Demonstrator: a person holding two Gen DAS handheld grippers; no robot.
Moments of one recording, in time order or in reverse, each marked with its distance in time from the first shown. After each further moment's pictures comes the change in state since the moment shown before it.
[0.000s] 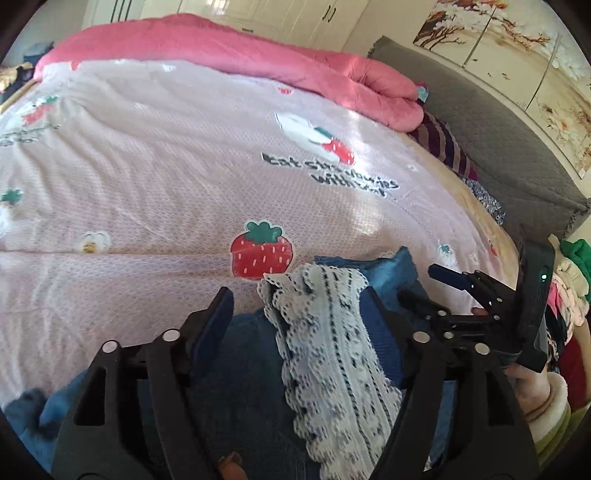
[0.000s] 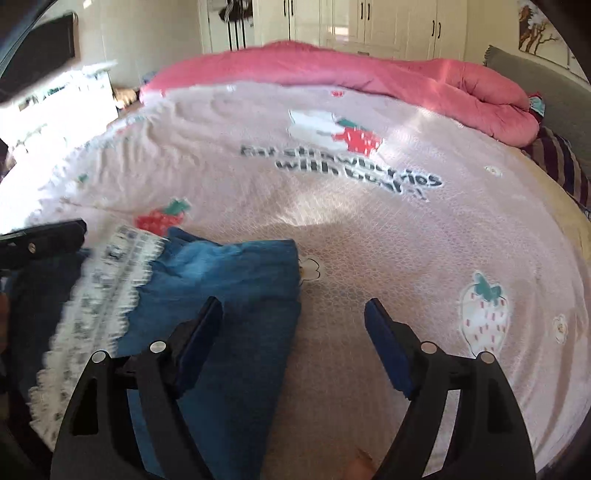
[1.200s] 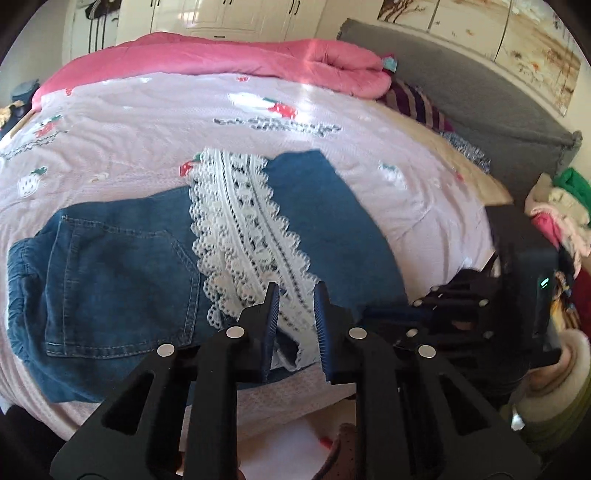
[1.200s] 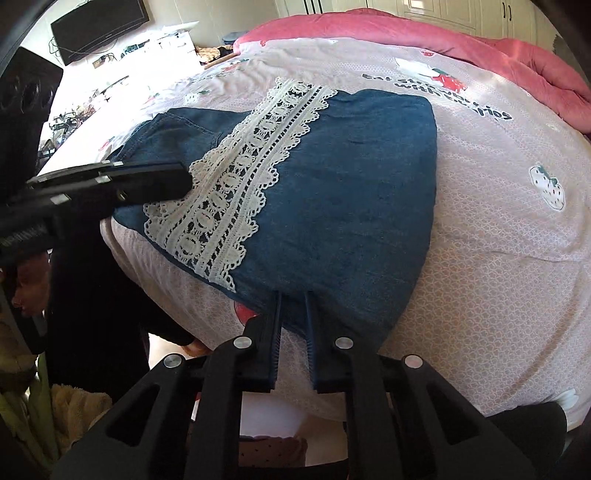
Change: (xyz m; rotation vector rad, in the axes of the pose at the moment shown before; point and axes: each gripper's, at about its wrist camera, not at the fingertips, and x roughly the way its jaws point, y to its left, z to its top) left arm -0.043 -0.088 -0.108 0.151 0.038 0.076; right arm -0.061 0.060 -0.112 -0.124 0.181 0.286
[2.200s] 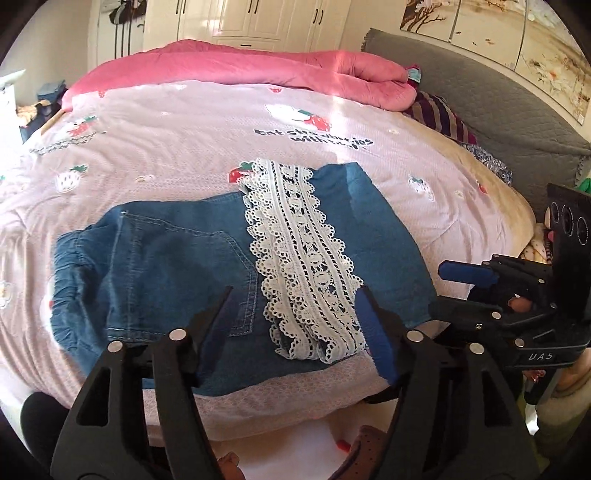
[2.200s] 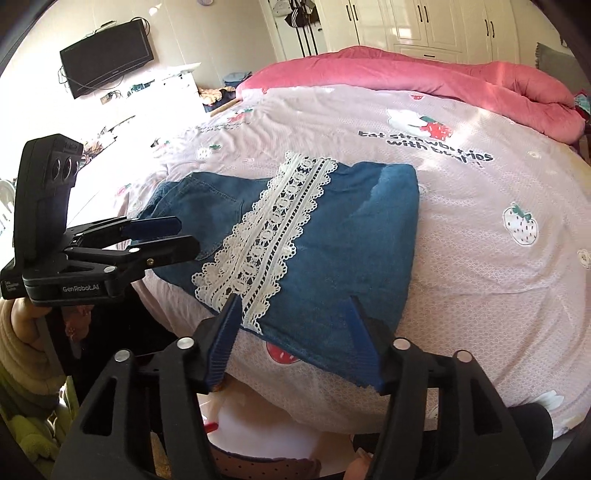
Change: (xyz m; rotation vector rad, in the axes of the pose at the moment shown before) left arm -0.032 0.022 -0.005 -0.044 -0.057 0.085; right arm -0.056 0.013 0.014 0.032 -0.169 0.010
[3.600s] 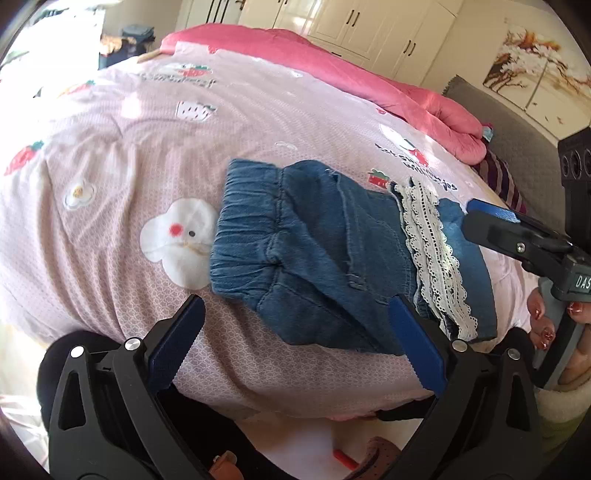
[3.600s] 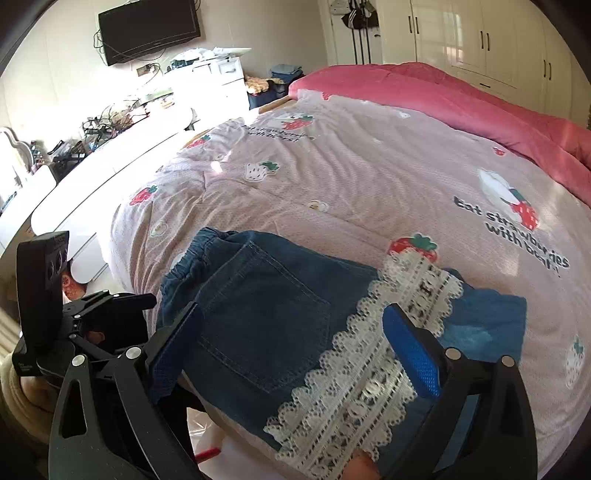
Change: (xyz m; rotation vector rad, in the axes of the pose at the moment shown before) left arm -0.031 0.125 -0.044 -0.330 -0.038 0.107; right arm 0.091 0.093 0.112 -0.195 0.034 0.084
